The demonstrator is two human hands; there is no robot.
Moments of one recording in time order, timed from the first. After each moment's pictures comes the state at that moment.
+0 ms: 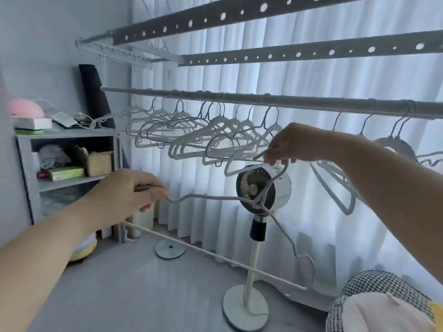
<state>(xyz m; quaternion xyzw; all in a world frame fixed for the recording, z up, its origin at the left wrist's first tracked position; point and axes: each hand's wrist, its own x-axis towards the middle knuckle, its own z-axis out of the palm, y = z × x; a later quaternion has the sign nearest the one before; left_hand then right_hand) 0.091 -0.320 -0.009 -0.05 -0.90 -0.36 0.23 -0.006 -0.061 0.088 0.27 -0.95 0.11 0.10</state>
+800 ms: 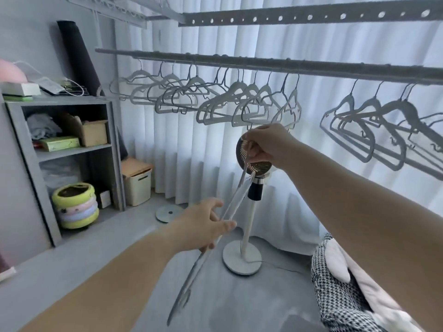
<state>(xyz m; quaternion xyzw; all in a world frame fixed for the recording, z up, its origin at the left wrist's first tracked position) 0.163 -0.310 -0.097 -0.05 -0.91 -0.42 -0.06 0.082 -0.181 0.006 0.09 -0.78 0.62 -0.01</state>
